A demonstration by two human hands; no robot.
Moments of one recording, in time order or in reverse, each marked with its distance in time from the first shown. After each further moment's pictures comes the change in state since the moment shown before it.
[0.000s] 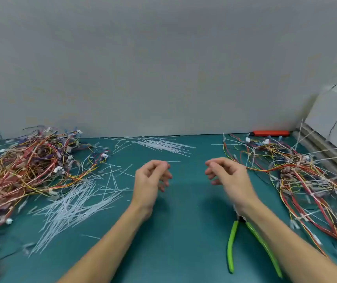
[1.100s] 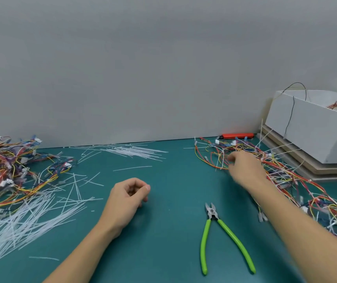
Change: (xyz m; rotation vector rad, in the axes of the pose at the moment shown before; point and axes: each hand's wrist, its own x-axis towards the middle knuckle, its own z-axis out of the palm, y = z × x) left_hand -0.004 -0.044 -0.006 0.374 -0.165 0.024; right_hand 0.043 0.002 -0.108 -1.171 0.194 0.186
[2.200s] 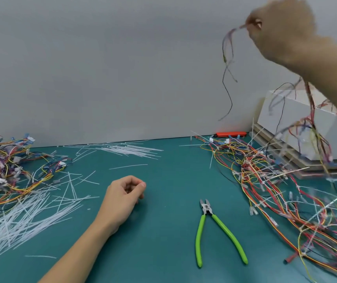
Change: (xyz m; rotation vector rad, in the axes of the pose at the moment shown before) left_hand 0.002 -0.005 0.000 0.046 0.000 -0.004; right_hand 0.060 -0.091 -0.248 -0.284 0.685 -0.501
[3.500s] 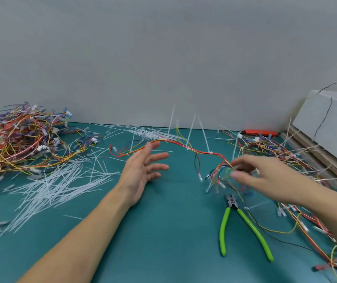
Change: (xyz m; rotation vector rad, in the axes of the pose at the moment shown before) left_hand 0.006 0.012 -0.023 -0.642 -0.061 -0.133; right_hand -0.228 -0.072 0.059 0.577 -0.873 -0.044
